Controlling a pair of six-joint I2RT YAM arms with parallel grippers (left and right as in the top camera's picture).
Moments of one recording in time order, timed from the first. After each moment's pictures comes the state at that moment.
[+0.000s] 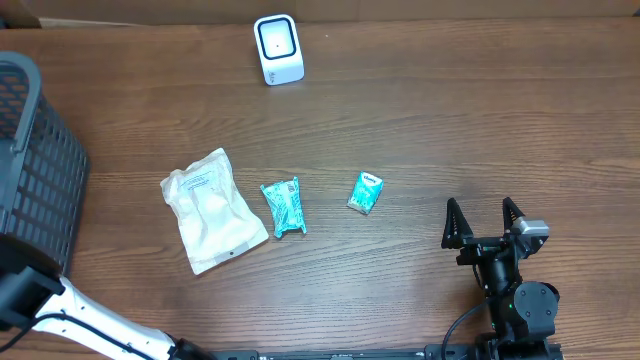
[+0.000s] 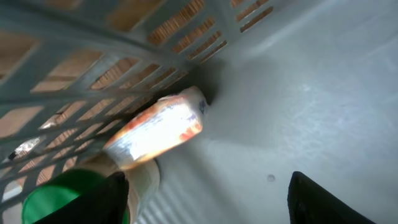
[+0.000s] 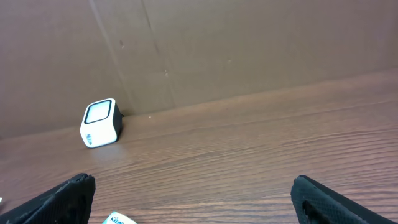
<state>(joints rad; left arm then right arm) 0.94 2.30 2.22 -1.22 -0.21 0.03 0.07 0.01 0.02 -0.03 -0.02 0.23</state>
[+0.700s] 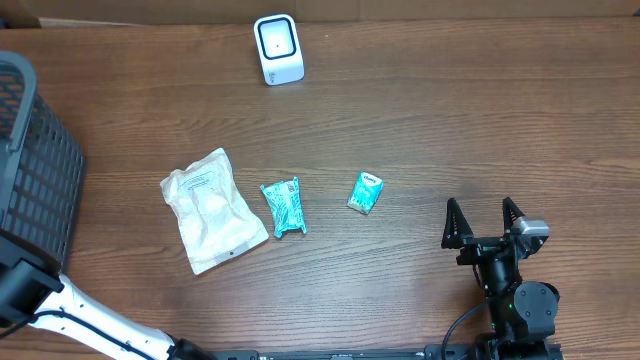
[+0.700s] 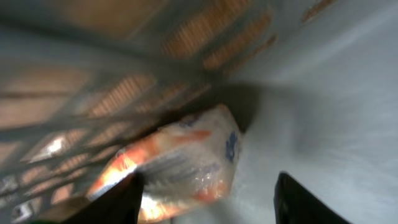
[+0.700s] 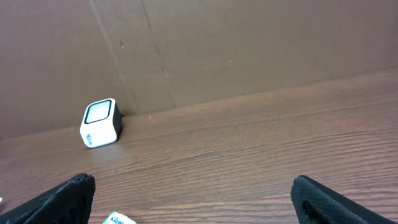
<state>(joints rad) 0.94 2.32 2.00 -0.96 -0.38 0.05 0.07 0.01 0.02 -0.03 -0.02 0.23</state>
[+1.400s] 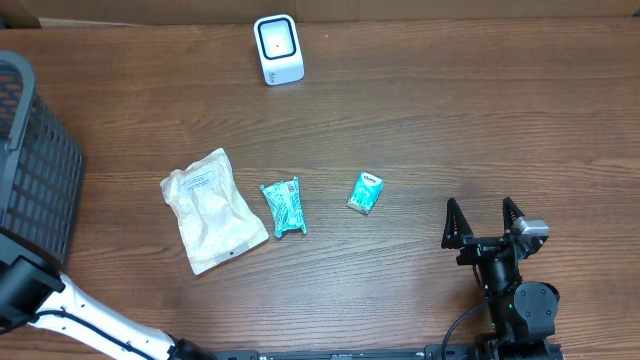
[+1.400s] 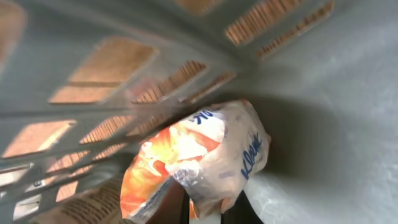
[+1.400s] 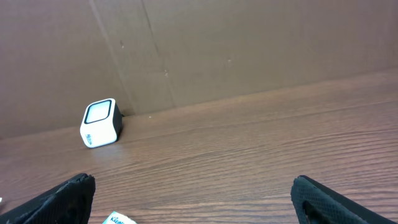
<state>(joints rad) 0.93 2.31 1.91 -0.88 -0.48 0.04 0.07 0.01 0.02 -0.03 -0.02 0.23</state>
